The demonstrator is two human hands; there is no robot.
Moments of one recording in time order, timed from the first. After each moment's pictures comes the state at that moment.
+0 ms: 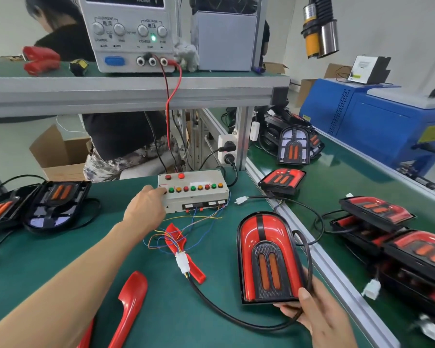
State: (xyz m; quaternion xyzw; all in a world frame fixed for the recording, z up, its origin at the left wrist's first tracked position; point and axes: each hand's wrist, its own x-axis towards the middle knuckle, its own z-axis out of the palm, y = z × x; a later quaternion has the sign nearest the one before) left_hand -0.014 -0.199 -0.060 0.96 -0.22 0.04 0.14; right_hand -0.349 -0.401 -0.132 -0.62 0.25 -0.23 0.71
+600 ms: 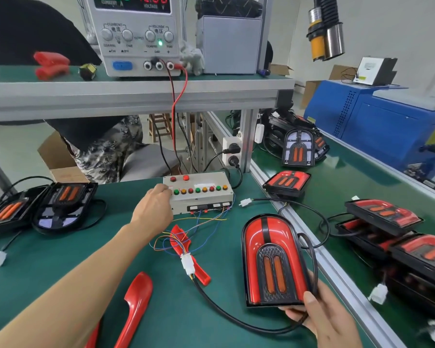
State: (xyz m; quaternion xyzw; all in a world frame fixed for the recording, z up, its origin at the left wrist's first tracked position) left_hand -0.012 -0.199 -0.067 0.95 -0.26 0.08 0.16; right_hand -0.349 -0.400 -0.133 -0.63 0.24 -0.24 0.69
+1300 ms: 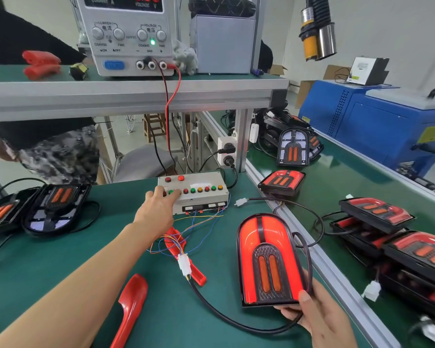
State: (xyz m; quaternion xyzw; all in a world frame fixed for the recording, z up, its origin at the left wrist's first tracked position) left_hand -0.020 -0.214 -0.067 0.96 -0.27 0.02 0.05; right_hand -0.351 -0.399 -0.128 -0.63 0.24 -0.23 0.70
